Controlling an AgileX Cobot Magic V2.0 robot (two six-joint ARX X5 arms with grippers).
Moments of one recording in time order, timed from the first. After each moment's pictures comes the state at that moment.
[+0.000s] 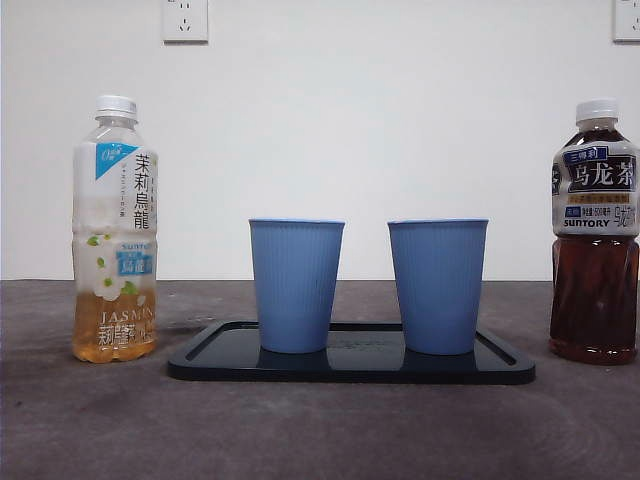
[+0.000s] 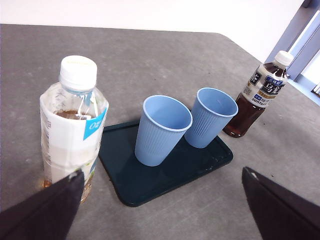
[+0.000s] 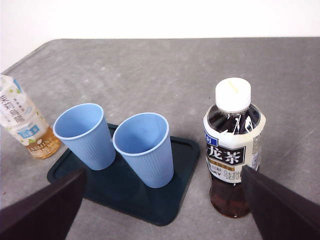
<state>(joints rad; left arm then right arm) -0.16 0.47 0.64 -0.52 0.51 -0.11 0.09 0.48 0.66 -0.53 -0.39 0.12</state>
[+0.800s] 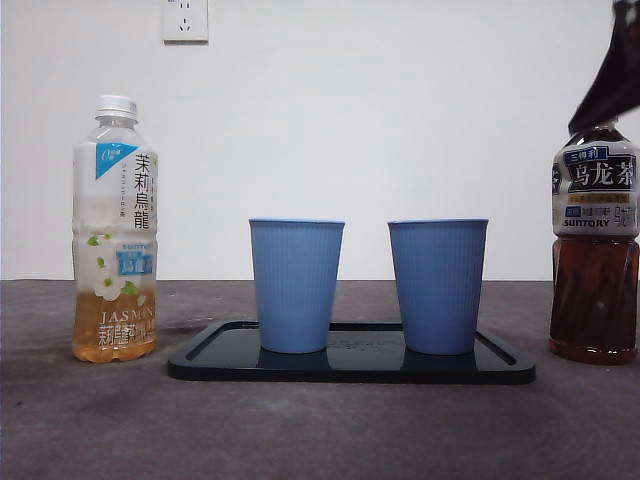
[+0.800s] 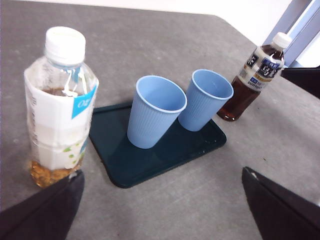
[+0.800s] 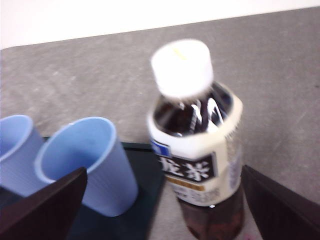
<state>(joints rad) -0.19 0.48 0.64 -0.57 0.52 -0.11 0.12 0.75 0.41 0.01 -0.24 0.23</state>
